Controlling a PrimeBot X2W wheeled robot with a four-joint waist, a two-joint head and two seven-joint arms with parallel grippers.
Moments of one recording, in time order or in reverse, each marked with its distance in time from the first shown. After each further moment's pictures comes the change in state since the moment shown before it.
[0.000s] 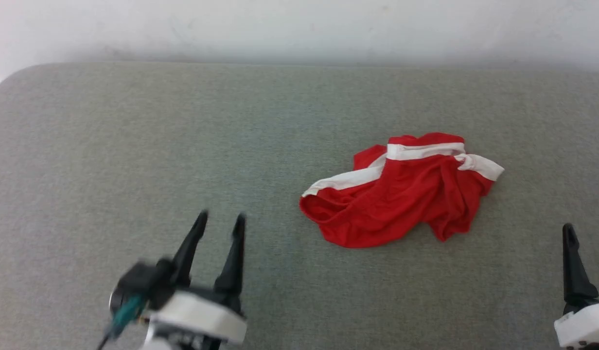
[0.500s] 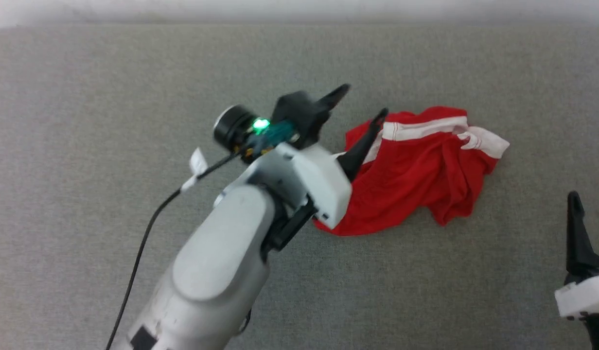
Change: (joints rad) left arm -0.676 -0.055 -0.319 0.227 0.033 -0.086 0.362; right arm -0.098 0.000 -0.009 0.008 -0.002 0.000 -0.002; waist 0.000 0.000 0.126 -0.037
